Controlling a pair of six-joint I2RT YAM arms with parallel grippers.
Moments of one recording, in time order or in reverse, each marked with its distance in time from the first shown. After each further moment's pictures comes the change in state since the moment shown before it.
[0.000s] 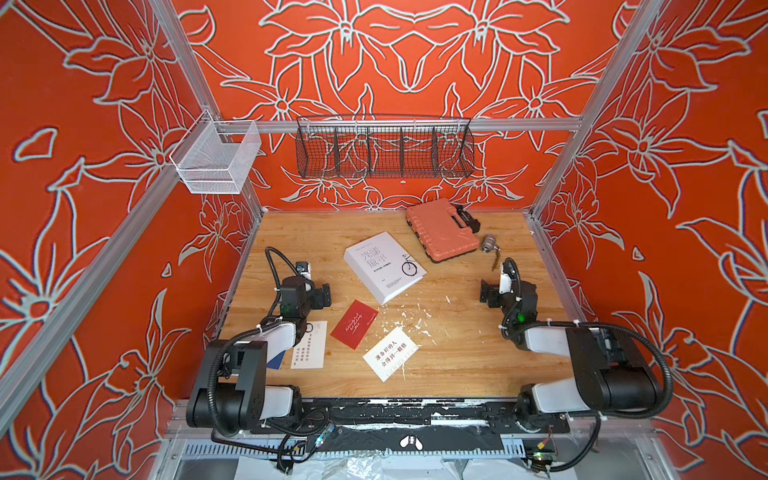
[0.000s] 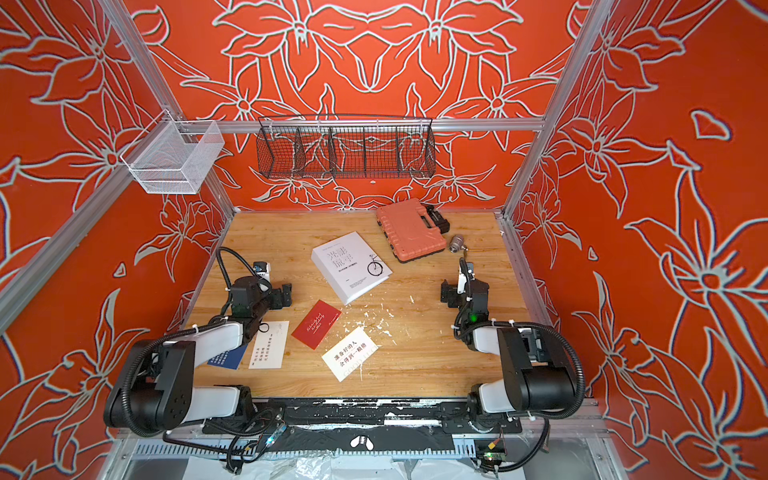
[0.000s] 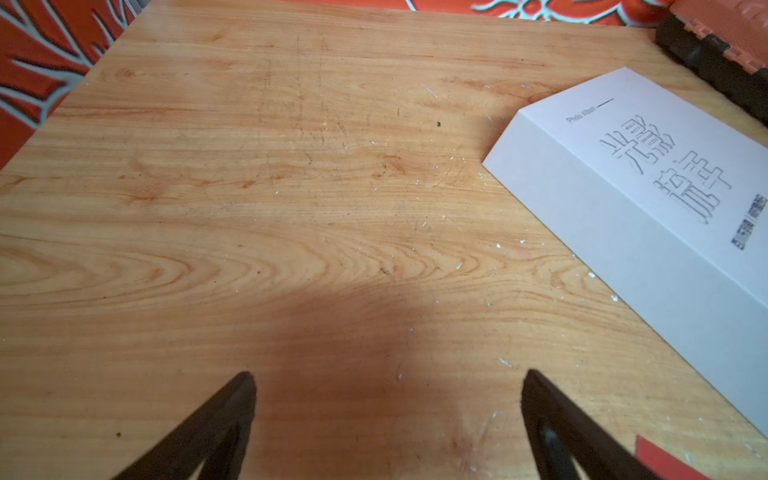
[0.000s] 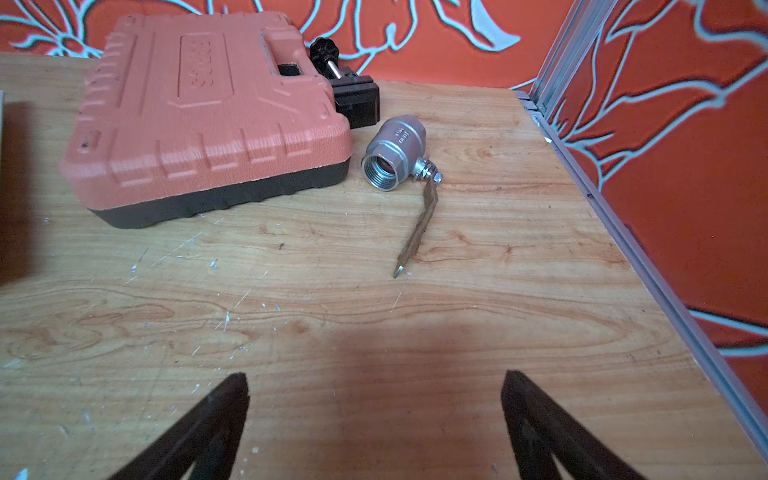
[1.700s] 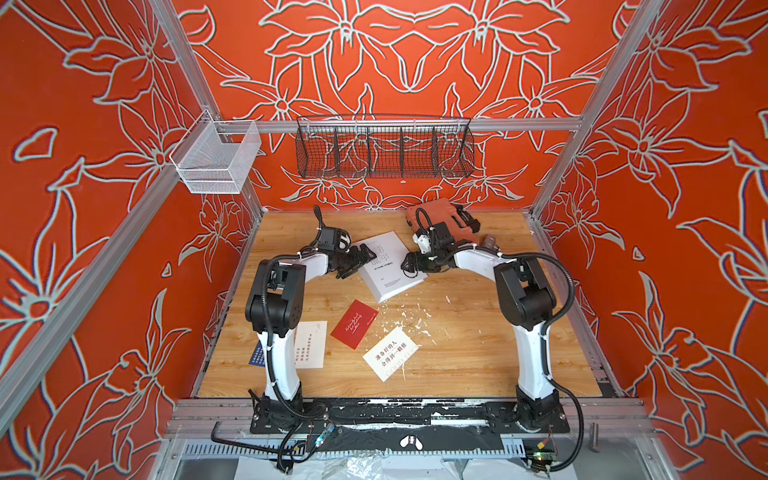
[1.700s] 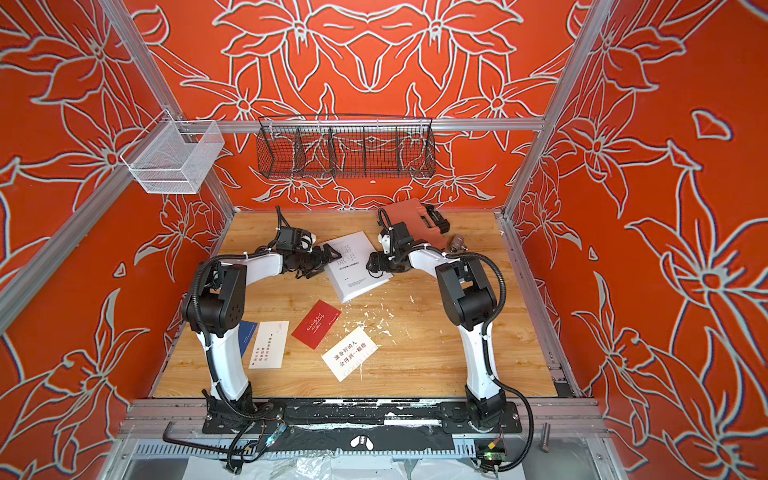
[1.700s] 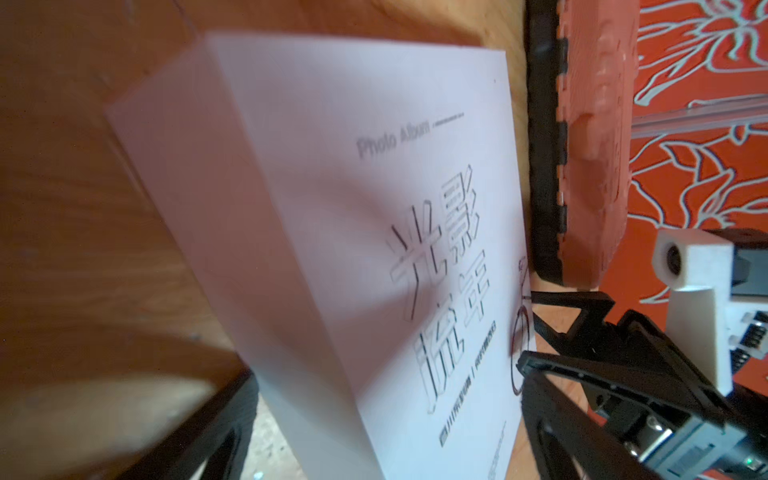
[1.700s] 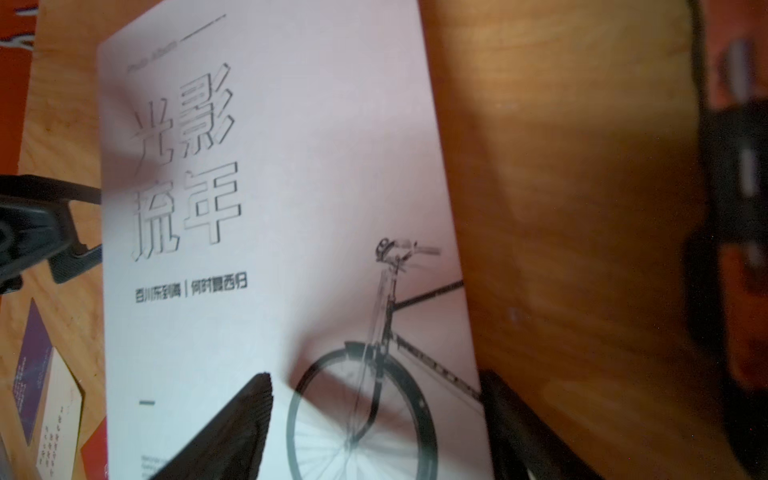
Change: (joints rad) left arm -0.155 0.668 0.861 -0.519 0.562 -0.563; right arm 0.369 0.689 1.151 -1.043 -0.504 0.352
